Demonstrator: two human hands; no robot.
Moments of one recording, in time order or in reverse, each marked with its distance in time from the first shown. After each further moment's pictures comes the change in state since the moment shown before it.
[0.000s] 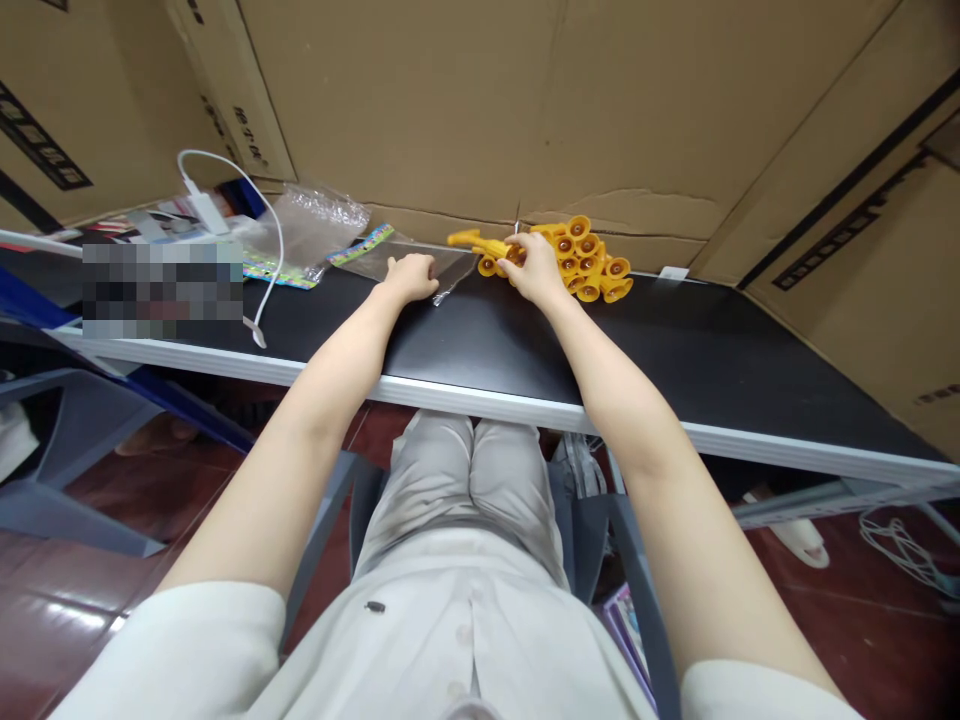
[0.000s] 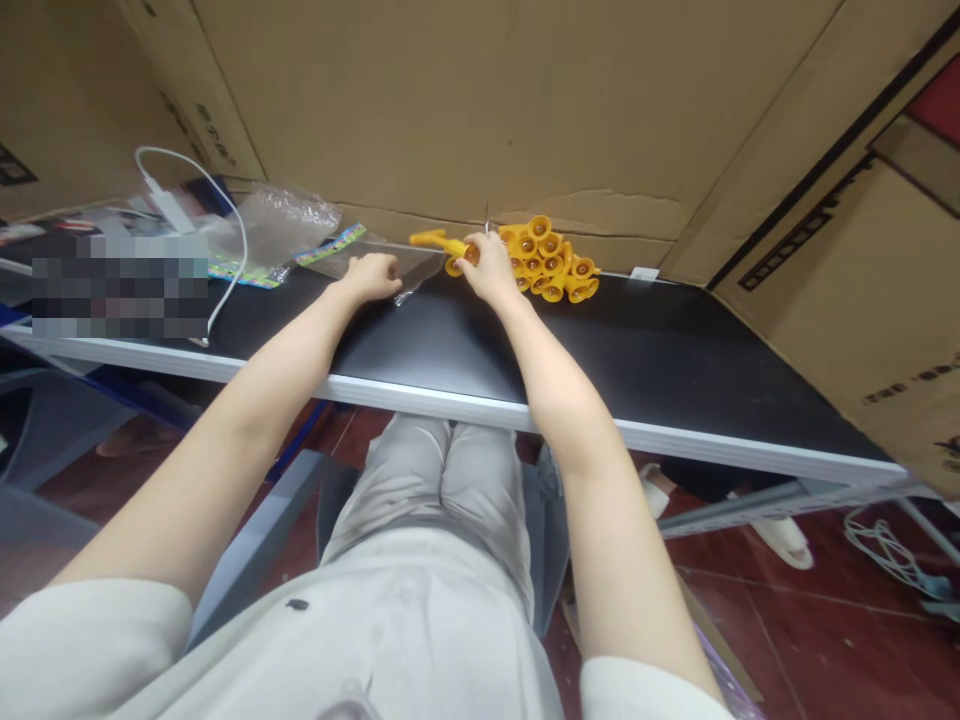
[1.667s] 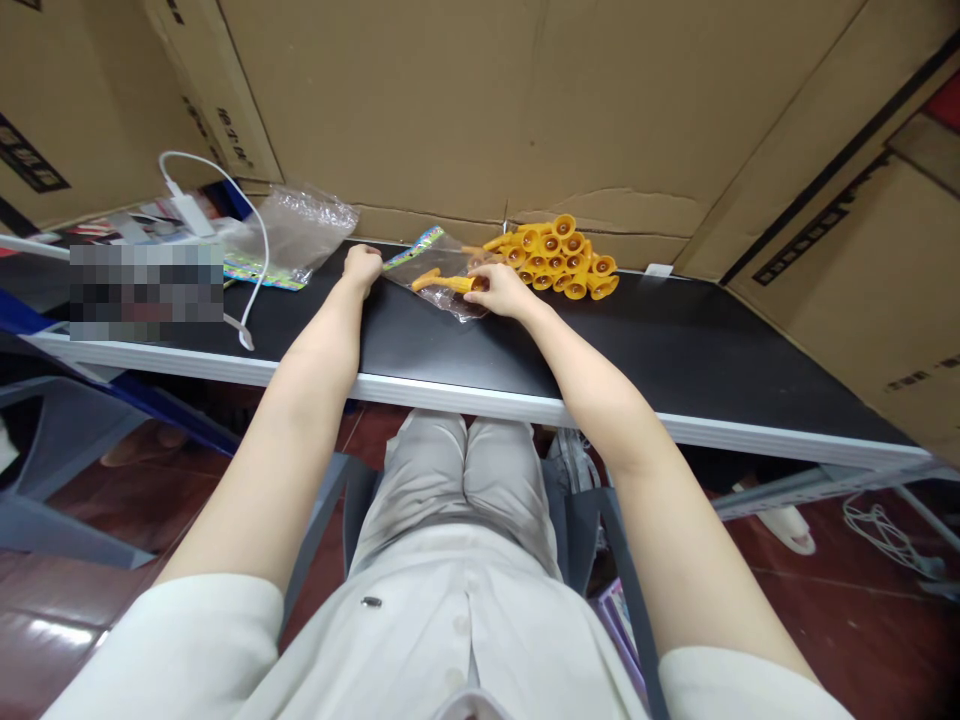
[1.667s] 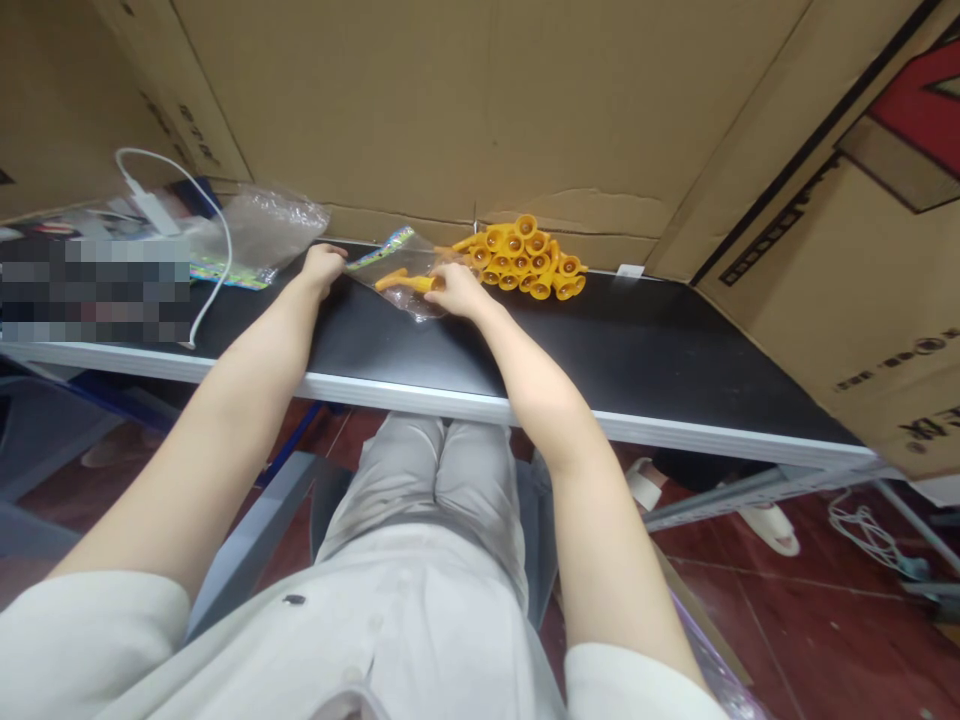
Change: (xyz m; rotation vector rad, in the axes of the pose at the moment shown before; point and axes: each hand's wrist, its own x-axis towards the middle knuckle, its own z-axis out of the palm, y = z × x) left_hand 0.040 -0.073 0.021 -0.414 0.218 -0.281; right_hand -0.024 -0.024 0.006 0.103 -0.271 -0.039
